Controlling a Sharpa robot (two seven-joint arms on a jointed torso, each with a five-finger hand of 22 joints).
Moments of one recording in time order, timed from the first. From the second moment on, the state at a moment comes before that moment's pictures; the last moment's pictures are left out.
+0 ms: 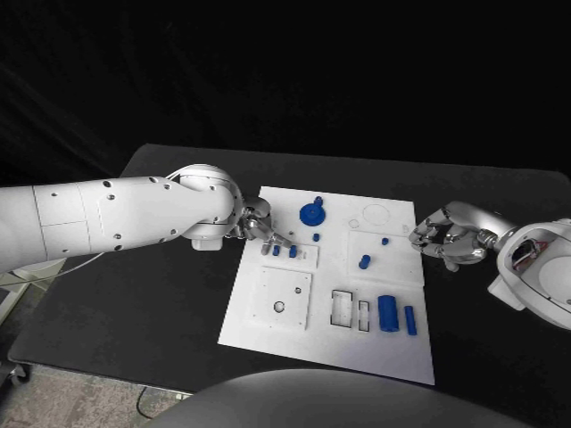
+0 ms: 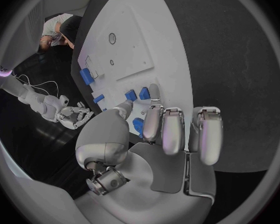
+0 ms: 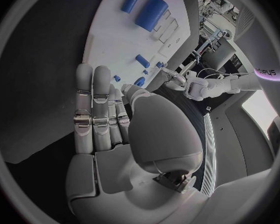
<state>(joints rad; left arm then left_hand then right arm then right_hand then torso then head) 1.32 -0.79 -0.23 1.50 -1.12 0.22 -0.46 0.75 0.02 0.24 0.22 0.05 1.08 0.04 0.15 1.04 1.43 -0.03 1.34 1.31 1.47 -0.08 1.44 1.31 0.01 1.47 0.03 1.57 1.31 1.29 -1.07 -0.22 1.78 -1.21 -0.25 -0.29 1.36 -0.06 0.29 0.21 0.39 0.98 0.13 0.13 0.27 0.86 0.06 0.63 0.53 1.42 -0.02 0.56 0.54 0.17 1.38 0.08 0.20 1.08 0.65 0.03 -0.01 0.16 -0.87</state>
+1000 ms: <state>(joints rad) 1.41 -0.78 -0.23 1.53 -1.49 -0.11 -0.04 1.41 0.01 0.08 0.29 0.06 0.82 0.02 0.10 0.88 0.80 -0.02 0.38 0.78 1.38 -0.05 1.14 1.31 0.03 1.46 0.10 1.40 1.31 1.29 -1.08 -0.22 1.79 -1.21 -0.33 -0.23 1.32 -0.09 0.26 0.25 0.38 0.98 0.13 0.13 0.27 0.89 0.06 0.63 0.49 1.43 -0.02 0.58 0.55 0.17 1.39 0.08 0.20 1.09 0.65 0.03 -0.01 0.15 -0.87</state>
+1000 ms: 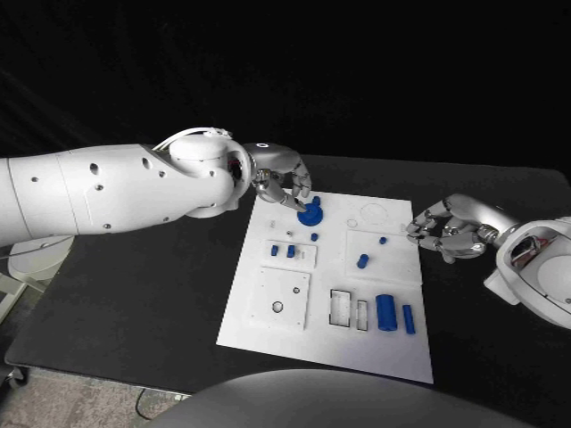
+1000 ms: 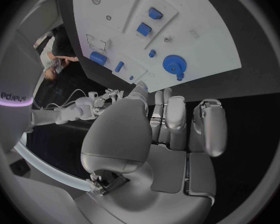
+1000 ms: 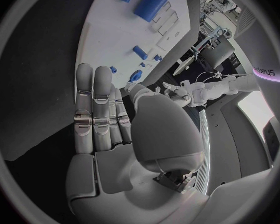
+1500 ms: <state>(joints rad) 1.29 -0.67 -0.23 1.46 -1.93 -0.26 0.11 1.46 -0.11 0.21 0.28 0.05 0.78 -0.08 0.07 0.58 0.80 -0.02 0.26 0.55 1.37 -0.06 1.09 1.31 0.03 1.46 0.10 1.43 1.31 1.29 -1.08 -0.22 1.80 -1.21 -0.37 -0.20 1.32 -0.09 0.26 0.25 0.38 0.98 0.13 0.13 0.27 0.90 0.05 0.63 0.49 1.44 -0.03 0.58 0.55 0.17 1.39 0.08 0.20 1.09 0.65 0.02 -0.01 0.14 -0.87</state>
